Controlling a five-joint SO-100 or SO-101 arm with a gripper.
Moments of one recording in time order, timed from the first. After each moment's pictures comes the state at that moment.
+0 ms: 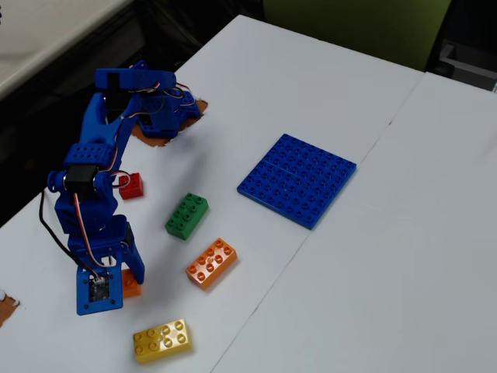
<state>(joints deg) 58.4 40.6 34.2 71.0 -105.5</state>
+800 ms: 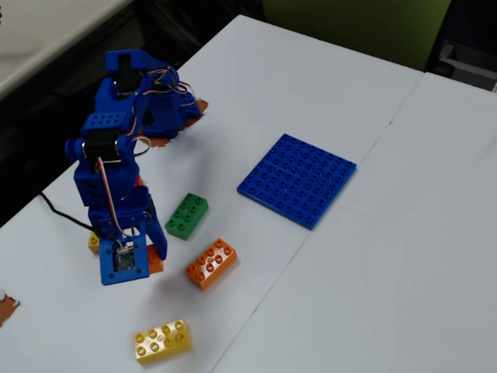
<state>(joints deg) 49.8 51.9 34.2 81.2 -99.2</state>
